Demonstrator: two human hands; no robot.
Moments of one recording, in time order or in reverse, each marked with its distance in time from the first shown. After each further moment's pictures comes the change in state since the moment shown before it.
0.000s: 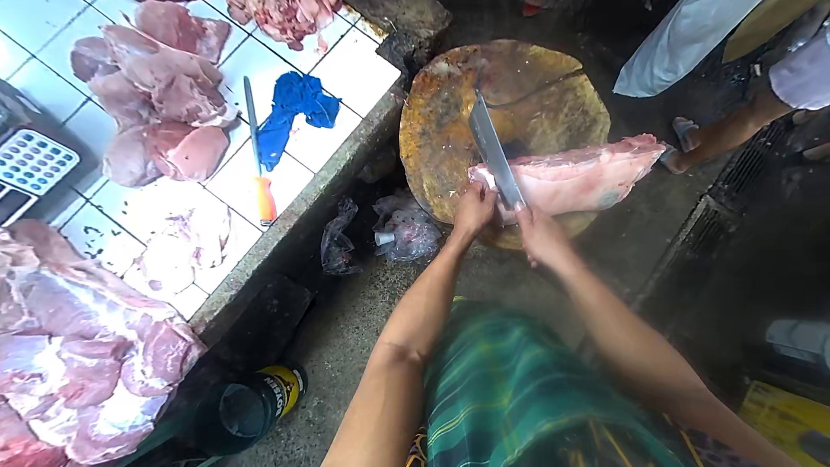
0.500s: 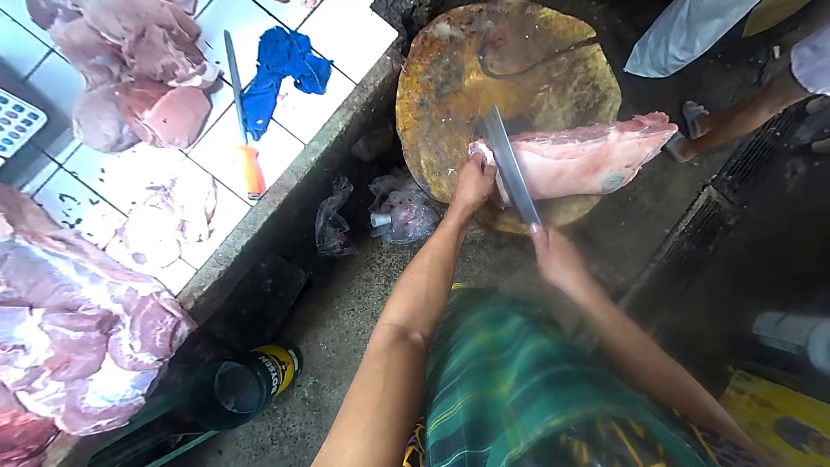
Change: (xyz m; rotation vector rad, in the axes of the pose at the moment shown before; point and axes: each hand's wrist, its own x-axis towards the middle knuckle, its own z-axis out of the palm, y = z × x) left_hand 0.013 0.003 0.000 0.054 -0.012 -0.033; right_hand -0.049 0.060 0.011 -0.130 0.029 0.037
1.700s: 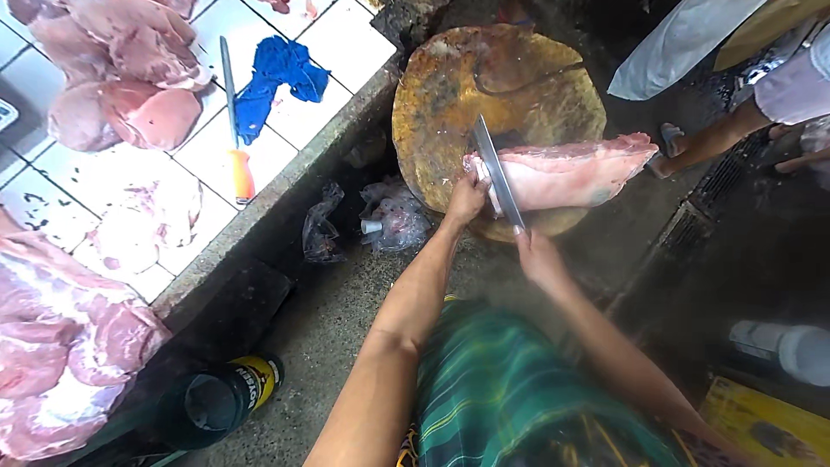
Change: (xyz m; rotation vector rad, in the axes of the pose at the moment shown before) left_hand -0.004 -0.011 0.006 -0.246 -0.060 -0.025; right_hand 0.017 -0.013 0.011 -0.024 0.068 -0.042
